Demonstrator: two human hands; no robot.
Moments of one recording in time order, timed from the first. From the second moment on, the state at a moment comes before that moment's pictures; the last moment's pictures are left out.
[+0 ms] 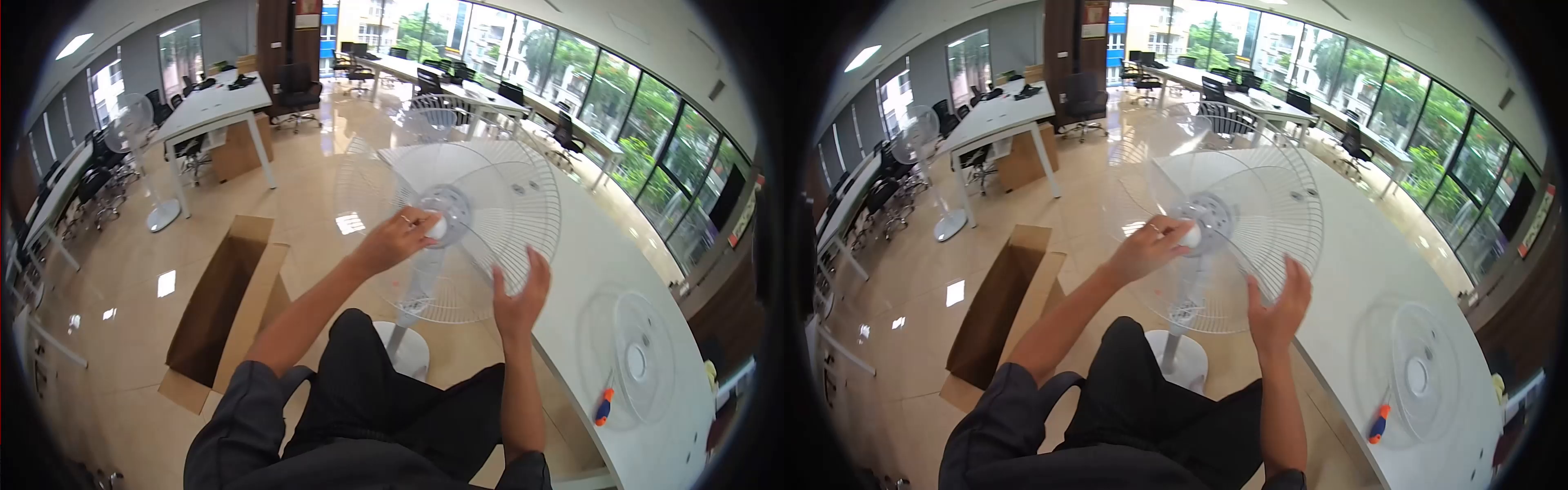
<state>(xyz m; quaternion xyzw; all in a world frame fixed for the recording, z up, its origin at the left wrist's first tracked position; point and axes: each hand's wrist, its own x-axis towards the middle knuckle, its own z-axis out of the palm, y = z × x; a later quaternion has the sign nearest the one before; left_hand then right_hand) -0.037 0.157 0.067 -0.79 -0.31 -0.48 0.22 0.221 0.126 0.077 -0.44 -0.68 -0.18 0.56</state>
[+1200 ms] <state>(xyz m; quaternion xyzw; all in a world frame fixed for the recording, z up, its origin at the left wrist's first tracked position) -0.008 0.158 0.035 -0.63 -0.41 -0.63 0.22 0.269 0.094 0.041 -0.47 -0.66 0.13 0.57</state>
